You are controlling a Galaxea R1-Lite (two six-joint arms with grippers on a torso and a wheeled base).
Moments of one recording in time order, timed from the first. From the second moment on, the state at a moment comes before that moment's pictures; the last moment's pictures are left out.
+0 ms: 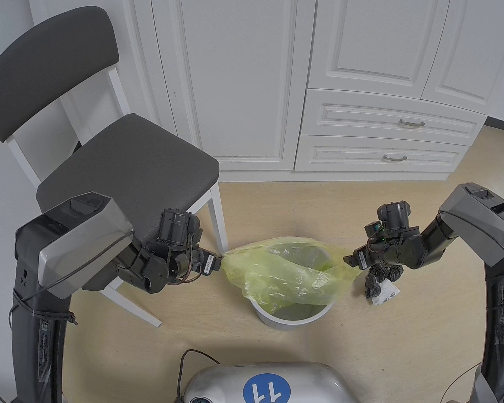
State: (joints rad) left arm -0.38 2.44 -1.22 -0.62 0.13 0.11; right arm 0.18 2.41 -1.22 -0.51 -0.04 -0.25
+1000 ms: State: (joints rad) left arm -0.61 2.09 -0.82 -0.63 0.36 0.10; right arm 0.51 2.27 -0.84 -0.72 0.03 -0.27
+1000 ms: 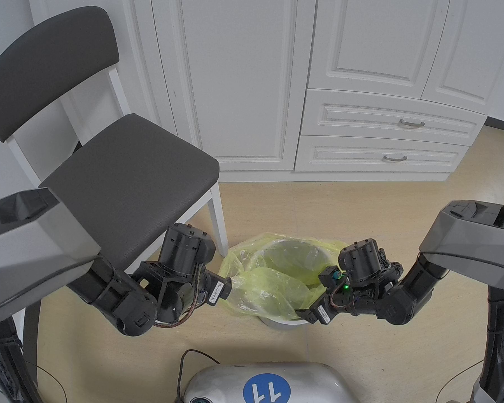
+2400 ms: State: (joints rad) left arm -0.58 2.36 -1.17 -0.34 0.19 0.10; right arm 0.54 2.17 -0.56 -0.73 -0.05 -0.44
